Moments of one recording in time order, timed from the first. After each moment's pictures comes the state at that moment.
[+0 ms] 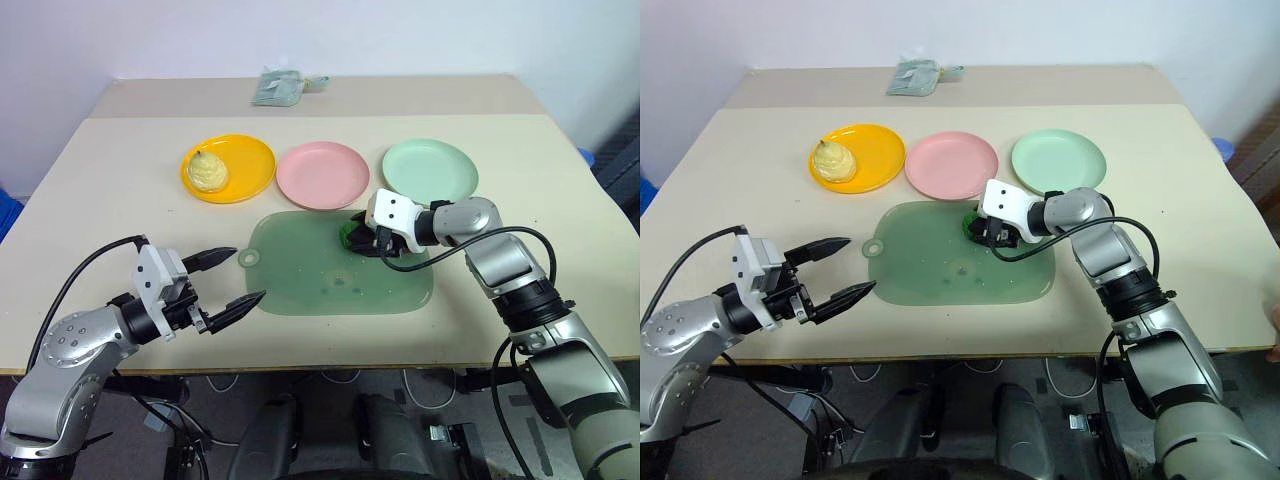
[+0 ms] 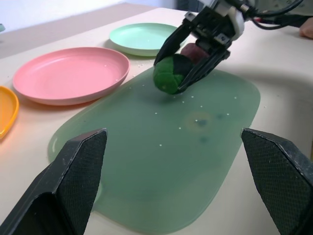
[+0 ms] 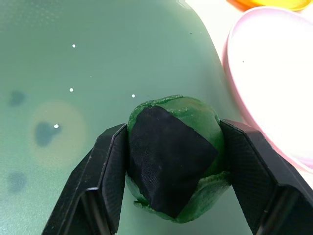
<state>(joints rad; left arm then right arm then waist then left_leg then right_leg) 0.11 0.68 0.23 -0.49 -0.60 0.31 -0.85 -0.75 -0.57 0.31 0.21 0.00 0.25 1.04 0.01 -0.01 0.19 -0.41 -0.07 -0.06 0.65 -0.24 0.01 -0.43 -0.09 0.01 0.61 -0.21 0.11</state>
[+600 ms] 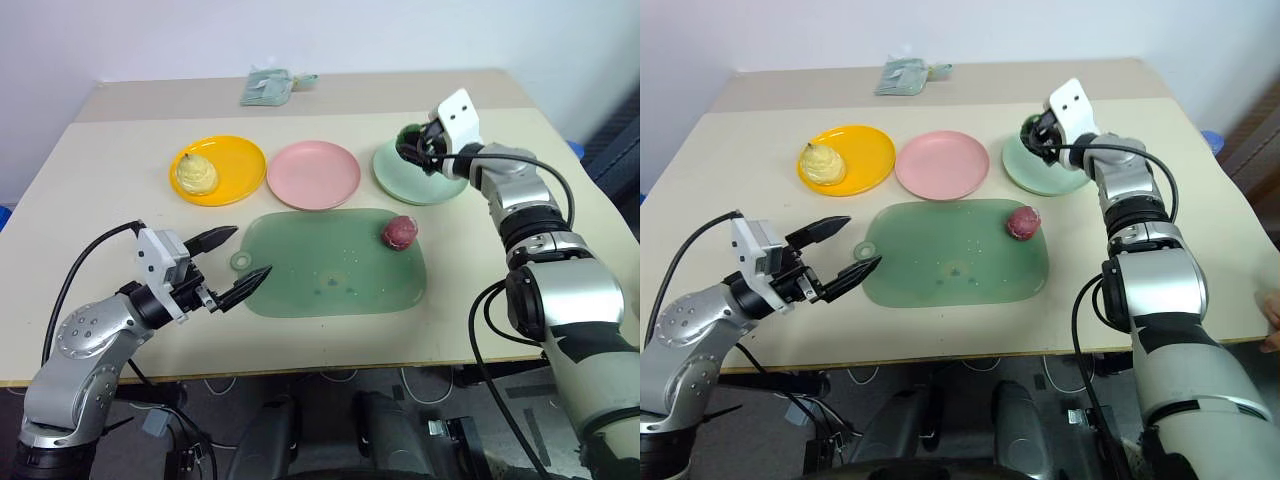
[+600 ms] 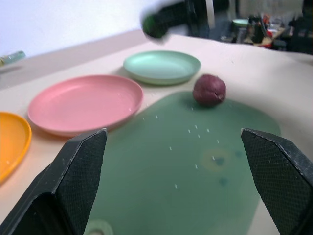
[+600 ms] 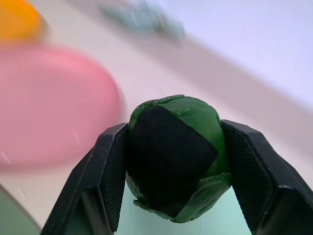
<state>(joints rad) 0.04 0.61 0.22 -0.53 -0.60 0.33 -0.72 -1.23 -0.48 0.04 1.30 -0.03 -0.13 0.60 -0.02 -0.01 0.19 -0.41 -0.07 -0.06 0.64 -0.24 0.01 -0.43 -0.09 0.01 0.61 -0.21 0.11</state>
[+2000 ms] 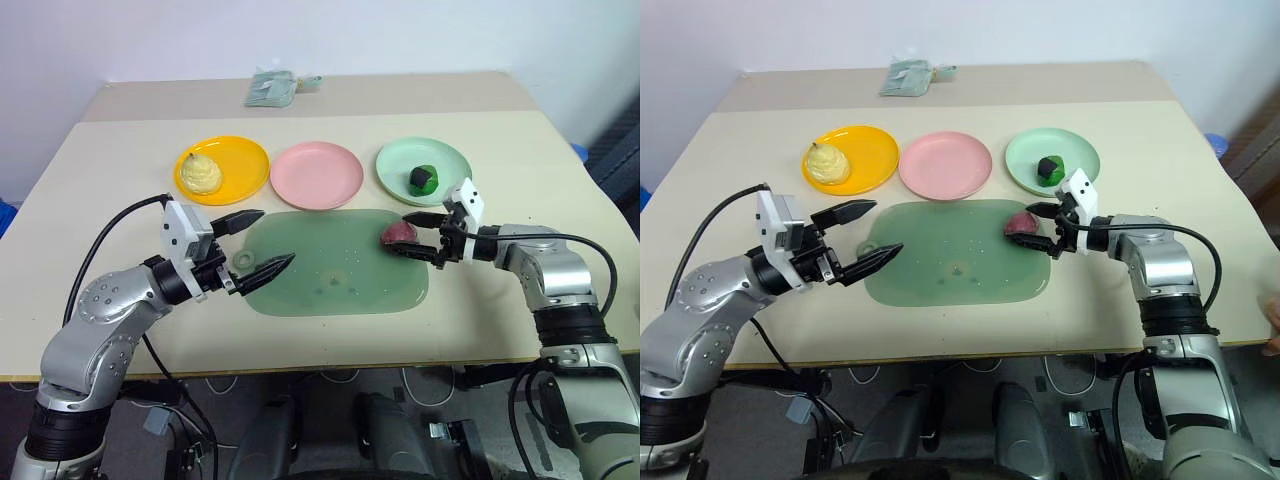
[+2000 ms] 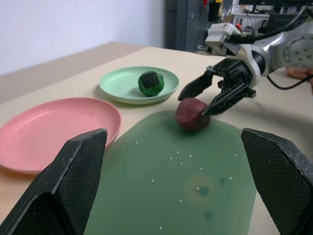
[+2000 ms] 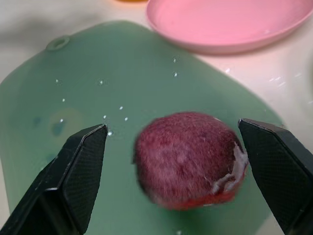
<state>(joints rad) -0.13 0.63 0.13 -0.49 -0.64 0.43 -0.75 -0.60 -0.59 -0.01 0.34 0.28 0.46 1.12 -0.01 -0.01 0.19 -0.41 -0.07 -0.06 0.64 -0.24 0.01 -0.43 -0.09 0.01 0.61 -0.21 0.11</state>
